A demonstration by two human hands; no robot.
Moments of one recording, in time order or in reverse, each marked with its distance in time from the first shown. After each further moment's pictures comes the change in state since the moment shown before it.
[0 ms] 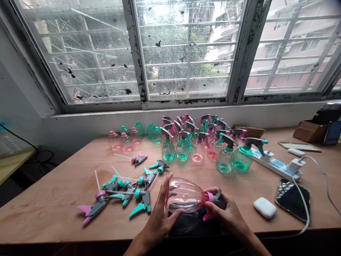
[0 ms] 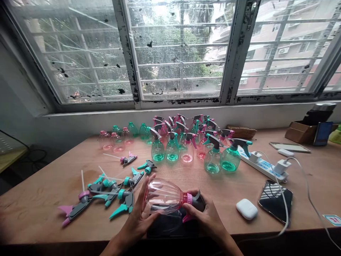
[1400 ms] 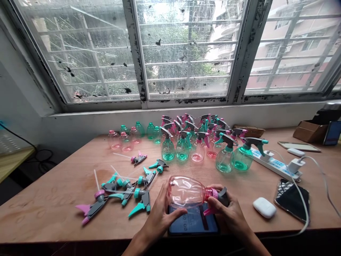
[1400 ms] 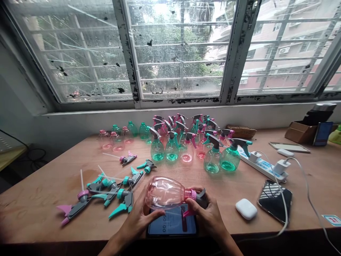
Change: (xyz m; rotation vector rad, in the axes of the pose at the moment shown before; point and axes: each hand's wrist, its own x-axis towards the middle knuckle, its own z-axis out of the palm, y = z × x) left_hand 0.003 -0.010 -0.003 0.154 0.011 -0.165; right_hand 0.000 0.002 -0.005 0.045 0.148 -0.031
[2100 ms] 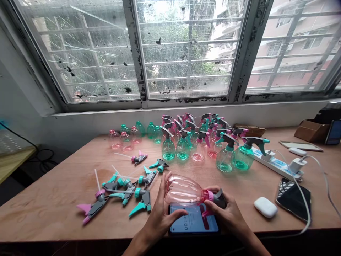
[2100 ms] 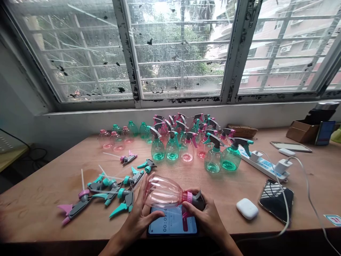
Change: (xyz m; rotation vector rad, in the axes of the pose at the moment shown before) left_hand -0.002 0.013 0.001 -0.066 0.044 0.083; right_hand -0.001 -0.007 0.008 -0.113 -0.084 0.038
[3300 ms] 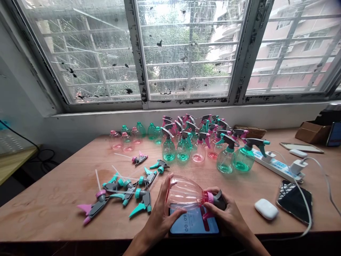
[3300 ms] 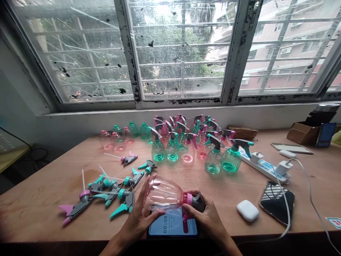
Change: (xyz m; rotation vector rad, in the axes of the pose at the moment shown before) left_hand -0.003 -0.003 -0.002 0.030 -0.012 0.025; right_hand 0.000 -0.001 -0.001 -0.028 -0.030 -0.008
